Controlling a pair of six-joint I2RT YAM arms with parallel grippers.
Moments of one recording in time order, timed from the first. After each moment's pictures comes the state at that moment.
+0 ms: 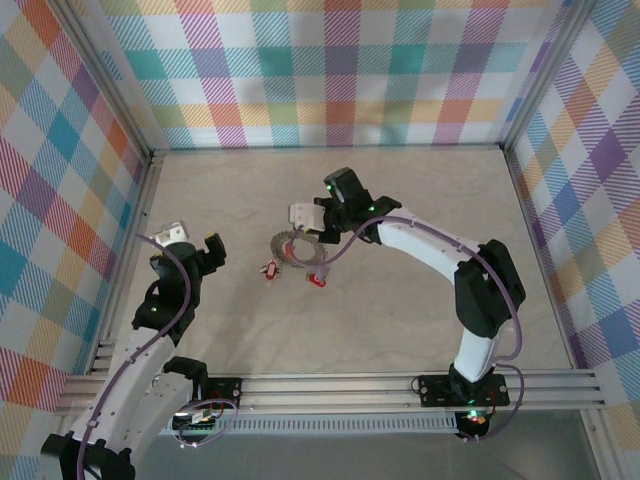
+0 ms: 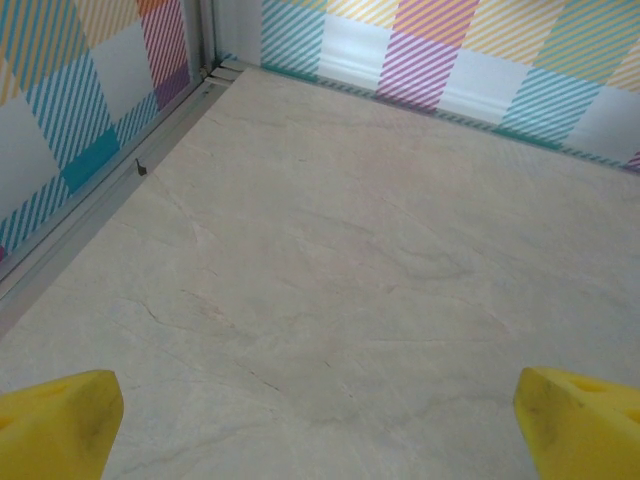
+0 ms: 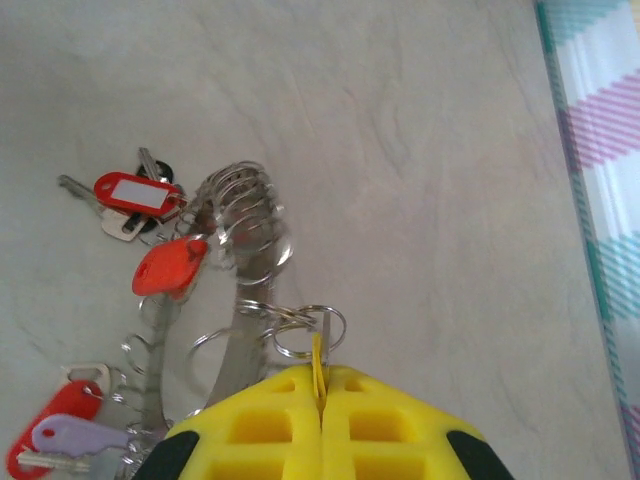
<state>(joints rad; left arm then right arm) -0.21 0.71 0.53 -0.27 -0.44 -0.34 0.69 1.79 1.43 -0.40 -0.28 -0.92</state>
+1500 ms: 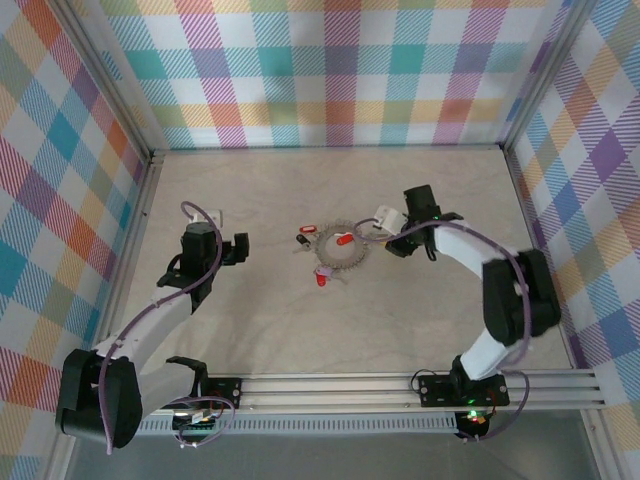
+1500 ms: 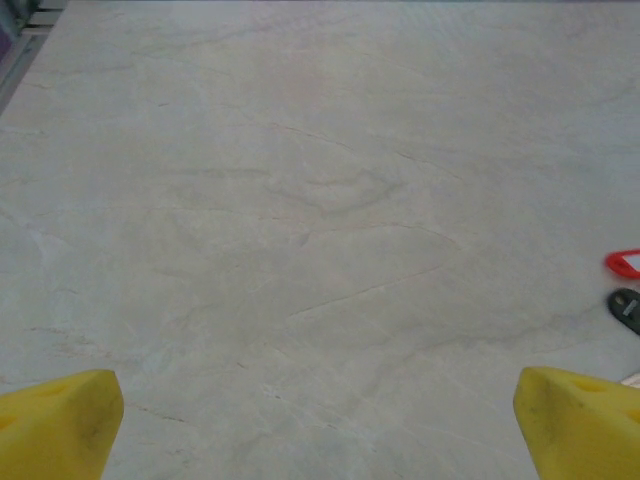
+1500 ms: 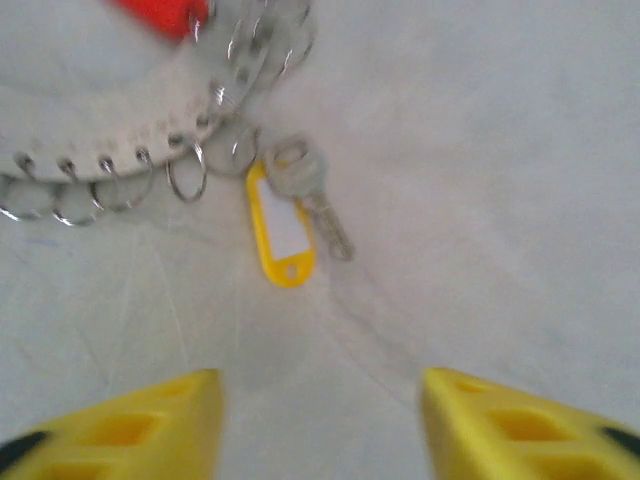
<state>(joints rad) -0.21 1.10 0.58 -0.05 -0.20 -0.13 0.30 1.56 0.99 -0.36 -0.10 -0.77</state>
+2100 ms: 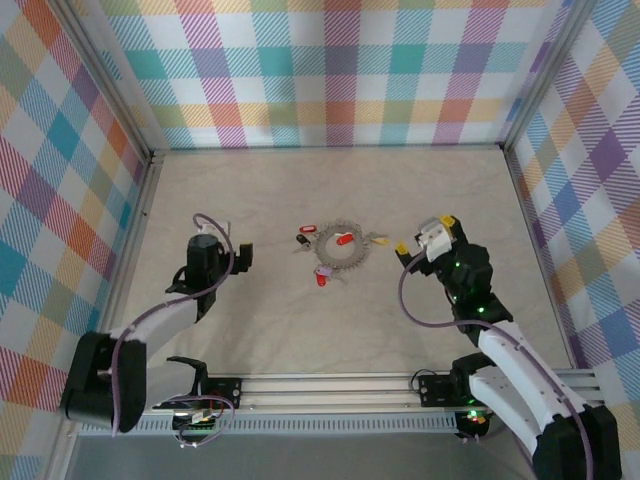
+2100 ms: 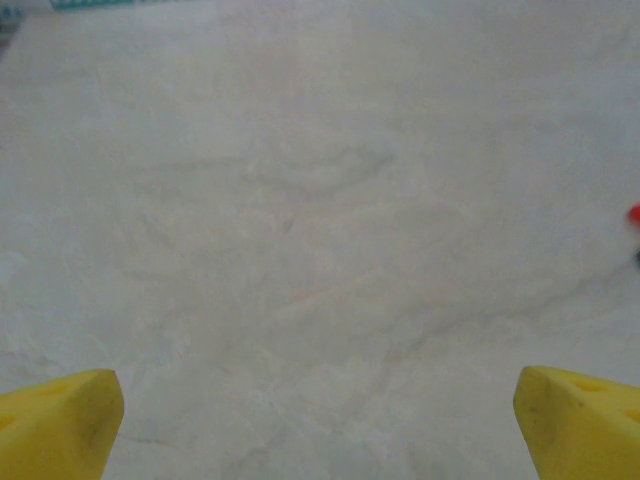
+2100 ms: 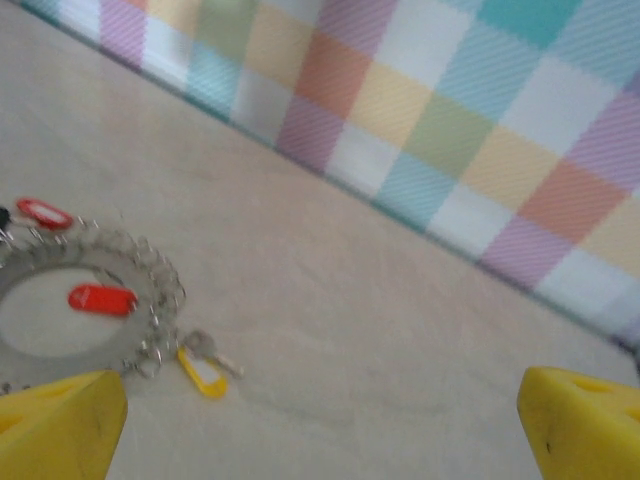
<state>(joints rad) -0.19 1.21 0.41 0.26 -0.17 -0.03 0.28 0.81 0.35 0.21 -0.03 -0.37</state>
